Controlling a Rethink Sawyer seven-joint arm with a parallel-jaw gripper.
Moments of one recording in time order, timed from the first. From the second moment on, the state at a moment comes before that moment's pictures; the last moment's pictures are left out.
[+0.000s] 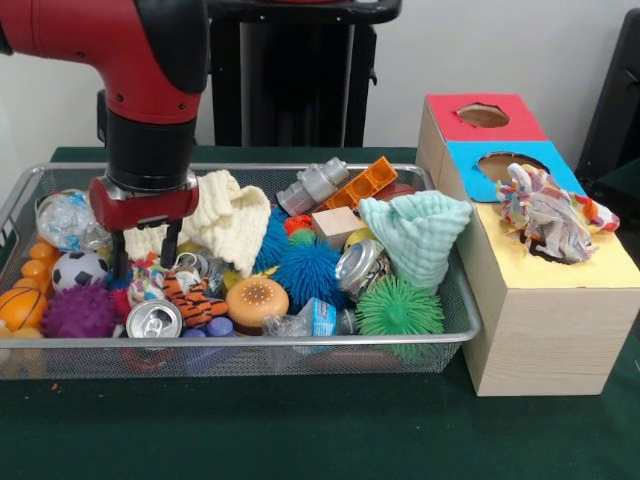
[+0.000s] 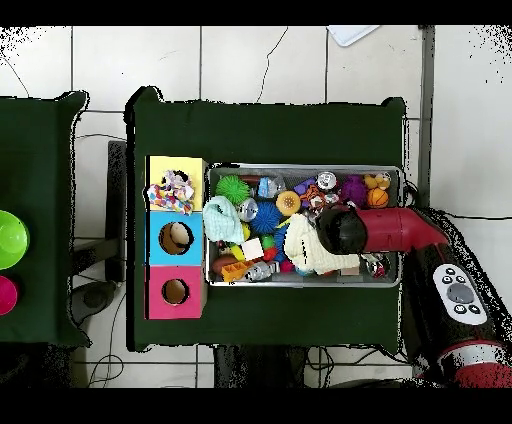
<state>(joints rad) -0.66 -0.50 0.27 1.51 -0.70 0.52 1.17</state>
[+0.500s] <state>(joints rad) -0.73 -0.47 0.35 1.51 -0.70 0.52 1.17</state>
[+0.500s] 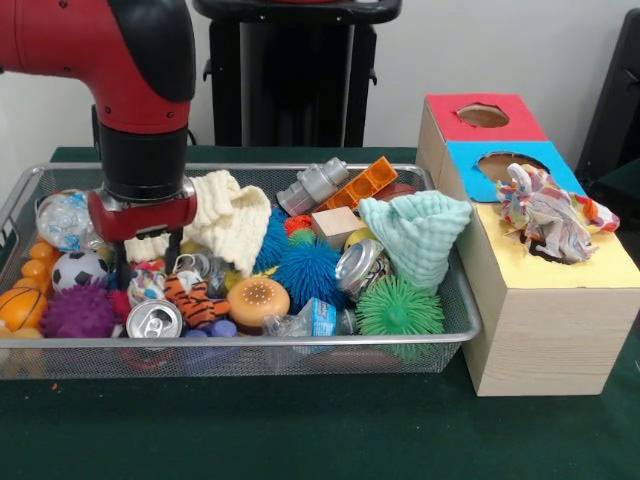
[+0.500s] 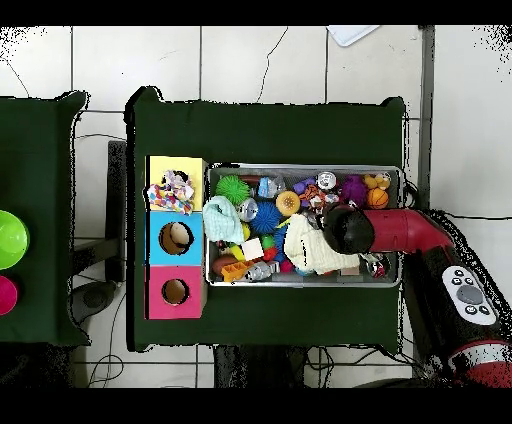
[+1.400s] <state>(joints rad) -0.84 -0.43 0.50 1.53 -0.71 0.49 1.17</state>
